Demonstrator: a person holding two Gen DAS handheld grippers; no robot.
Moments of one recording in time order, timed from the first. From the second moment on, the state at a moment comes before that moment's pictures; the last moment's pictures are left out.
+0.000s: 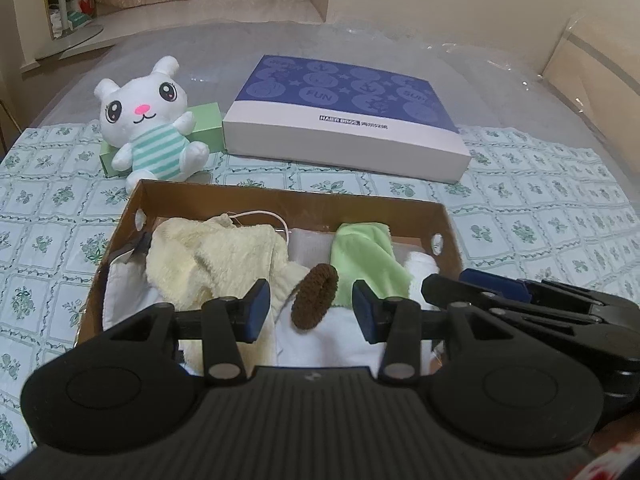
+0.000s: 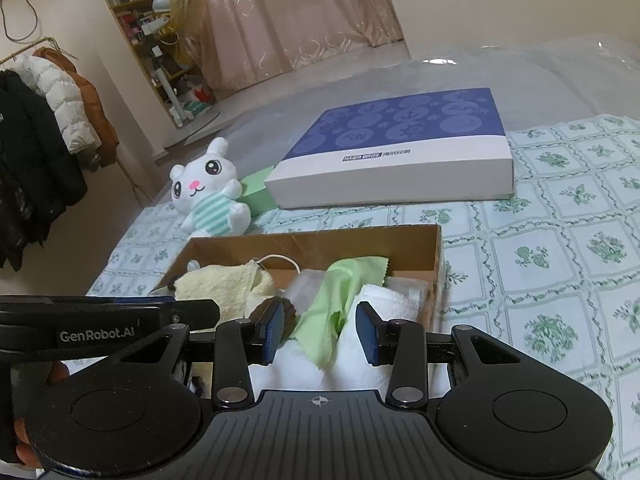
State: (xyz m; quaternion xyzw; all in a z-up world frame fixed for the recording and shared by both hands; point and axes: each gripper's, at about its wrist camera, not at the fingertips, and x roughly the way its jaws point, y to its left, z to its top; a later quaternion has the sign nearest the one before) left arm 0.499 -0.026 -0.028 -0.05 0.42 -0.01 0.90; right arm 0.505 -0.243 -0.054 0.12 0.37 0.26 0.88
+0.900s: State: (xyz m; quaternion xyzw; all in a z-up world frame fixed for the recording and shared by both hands) left arm 0.258 -0.010 0.058 -0.01 0.30 -0.05 0.95; right arm 0.285 -0.271 0.013 0.09 0.29 0.21 0.93
